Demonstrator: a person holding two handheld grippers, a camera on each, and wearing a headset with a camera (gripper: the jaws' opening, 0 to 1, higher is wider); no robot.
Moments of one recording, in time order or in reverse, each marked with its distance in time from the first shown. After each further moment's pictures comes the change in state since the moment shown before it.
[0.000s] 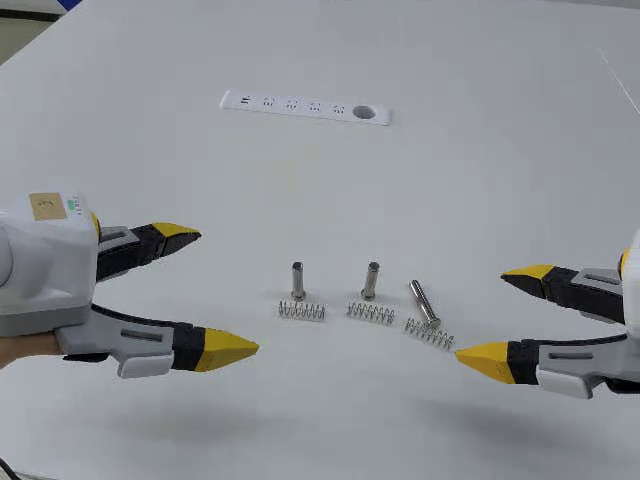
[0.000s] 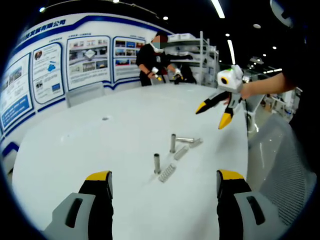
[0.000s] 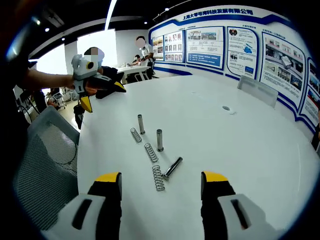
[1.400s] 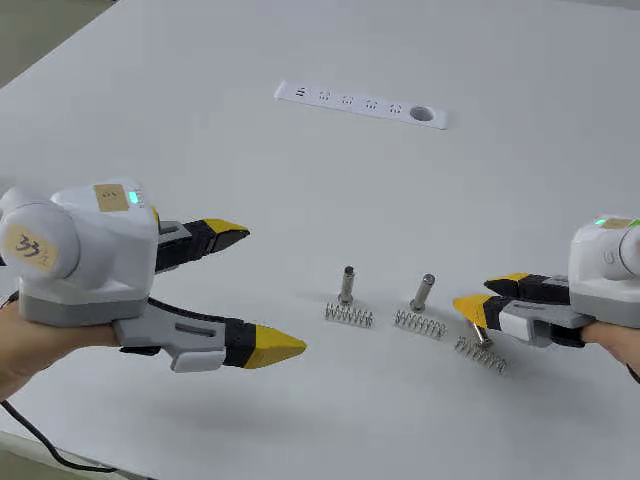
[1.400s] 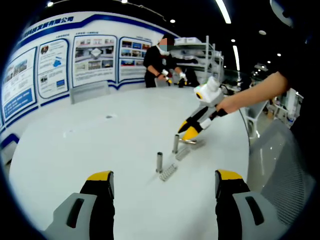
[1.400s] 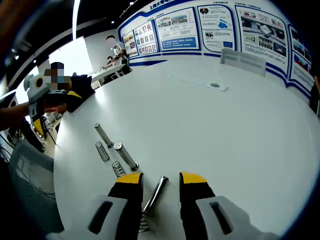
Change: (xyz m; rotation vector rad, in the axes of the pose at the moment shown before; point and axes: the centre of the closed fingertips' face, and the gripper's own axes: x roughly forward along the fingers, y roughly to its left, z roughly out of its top) left arm -0.003 0.005 -0.004 -0.054 -0.026 0.016; right arm 0.087 -0.041 -0.004 0.254 0.072 -0.093
